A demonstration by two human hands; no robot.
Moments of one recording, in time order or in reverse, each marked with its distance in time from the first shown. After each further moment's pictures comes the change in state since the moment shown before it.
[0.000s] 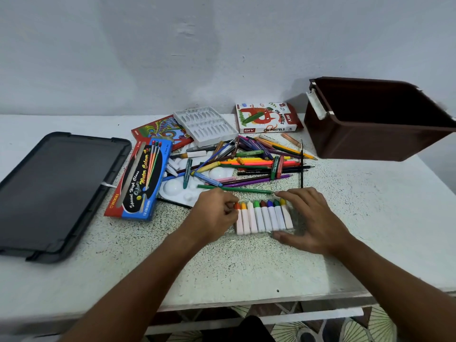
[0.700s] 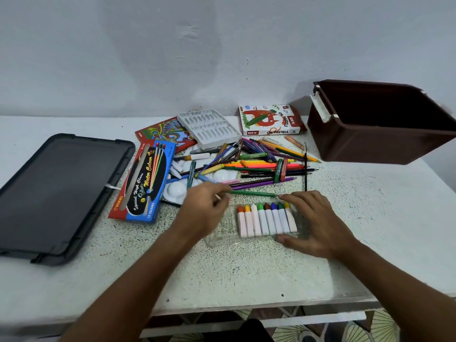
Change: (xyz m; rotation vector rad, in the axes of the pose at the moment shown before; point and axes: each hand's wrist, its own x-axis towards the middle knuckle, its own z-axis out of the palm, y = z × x) left_hand 0.002 -0.012 -0.017 -0.080 0.155 0.017; right_hand 0.001 0.002 0.001 -0.014 -0.013 0.005
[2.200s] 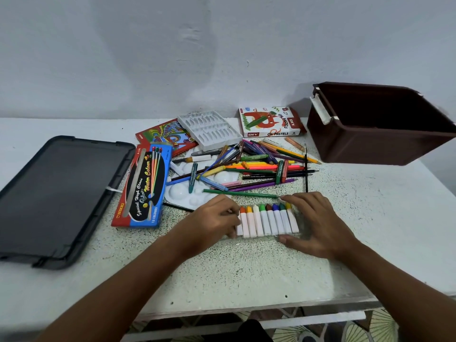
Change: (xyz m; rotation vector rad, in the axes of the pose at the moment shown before) left_hand -0.008 -0.037 0.006 0.295 -0.182 0.735; right_hand 0.000 -0.002 0.000 -0.023 -0.012 0.031
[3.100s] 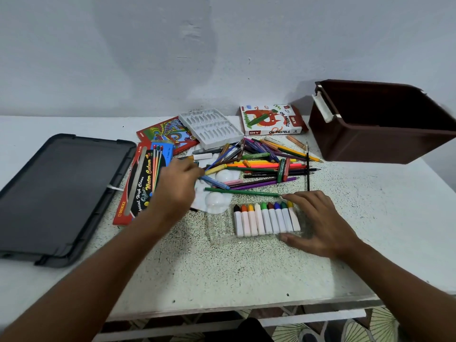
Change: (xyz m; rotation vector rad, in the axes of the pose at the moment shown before) left_hand 0.004 -0.050 -0.031 0.274 0.189 -0.522; right_hand -0.001 0.000 0.001 0.007 0.002 -0.003
